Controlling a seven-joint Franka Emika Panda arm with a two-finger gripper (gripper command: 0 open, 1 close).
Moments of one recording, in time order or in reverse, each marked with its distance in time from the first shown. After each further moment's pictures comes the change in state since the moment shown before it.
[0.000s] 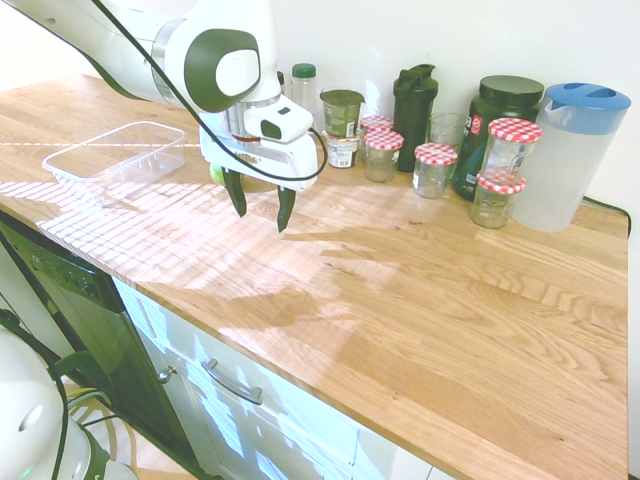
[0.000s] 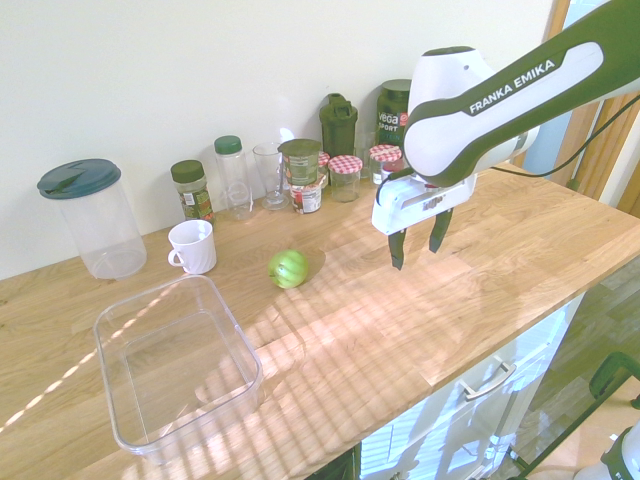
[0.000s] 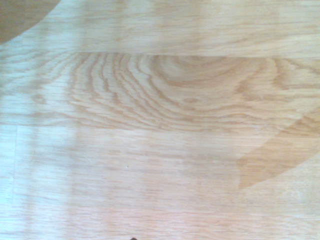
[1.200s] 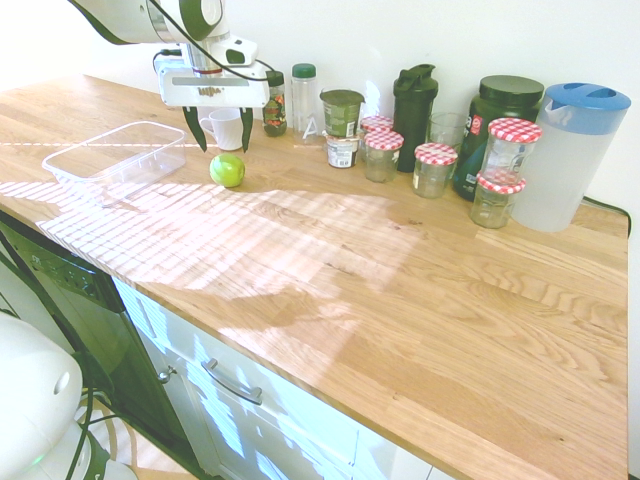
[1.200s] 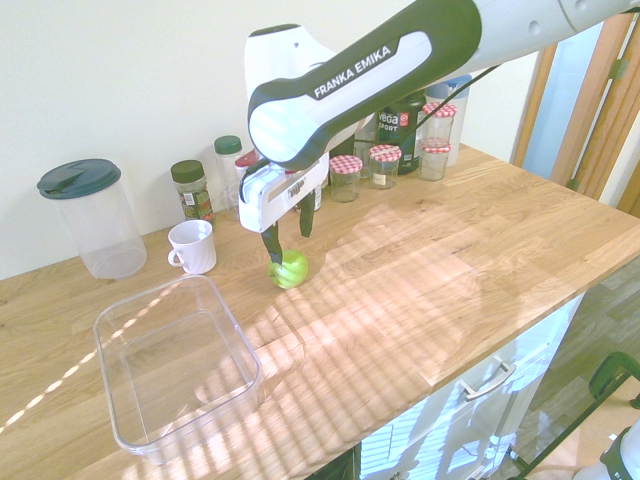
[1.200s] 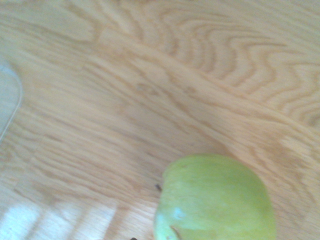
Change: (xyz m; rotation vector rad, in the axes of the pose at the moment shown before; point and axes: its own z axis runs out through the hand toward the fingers) arm -0.060 -0.222 -0.028 -0.005 0.021 -0.501
